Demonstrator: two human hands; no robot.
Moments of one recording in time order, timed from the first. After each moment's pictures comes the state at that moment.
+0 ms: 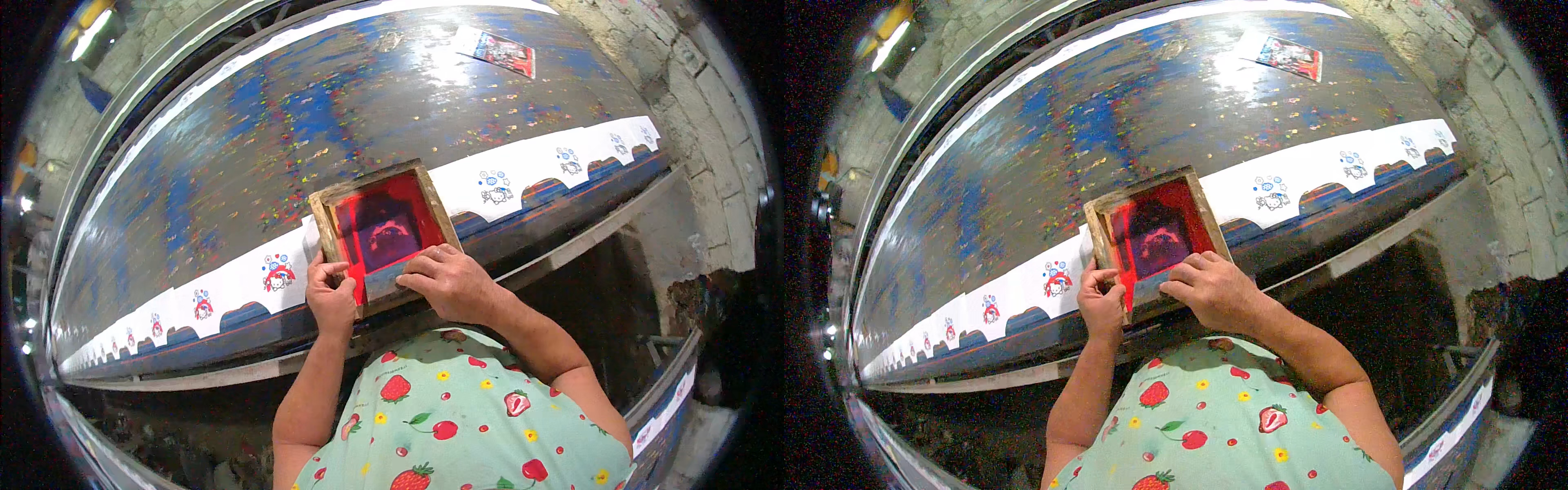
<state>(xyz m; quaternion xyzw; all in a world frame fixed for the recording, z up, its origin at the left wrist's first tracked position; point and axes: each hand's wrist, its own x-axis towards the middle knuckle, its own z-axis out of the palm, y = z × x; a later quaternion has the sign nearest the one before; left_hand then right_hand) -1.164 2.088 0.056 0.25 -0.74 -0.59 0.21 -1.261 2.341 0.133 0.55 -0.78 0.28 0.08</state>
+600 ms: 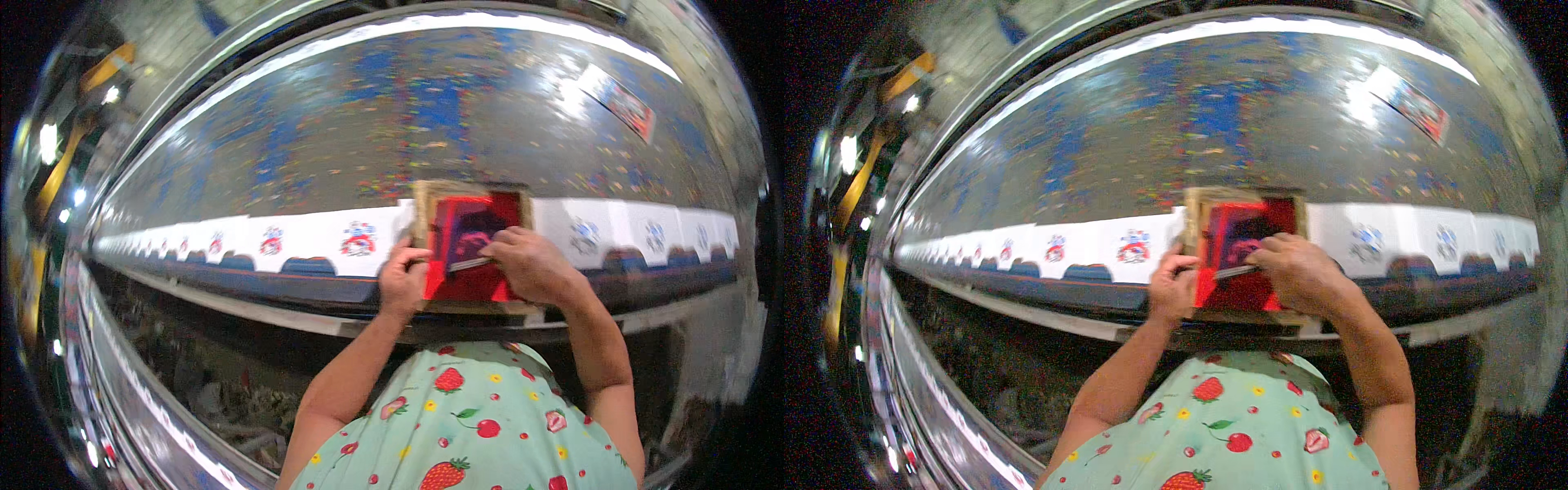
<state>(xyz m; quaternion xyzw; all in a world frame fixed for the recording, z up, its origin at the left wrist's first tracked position) -1.163 2.083 0.022 0.24 -0.75 -0.56 0.26 -1.354 2.321 0.160 0.61 -0.75 0.23 -0.08</state>
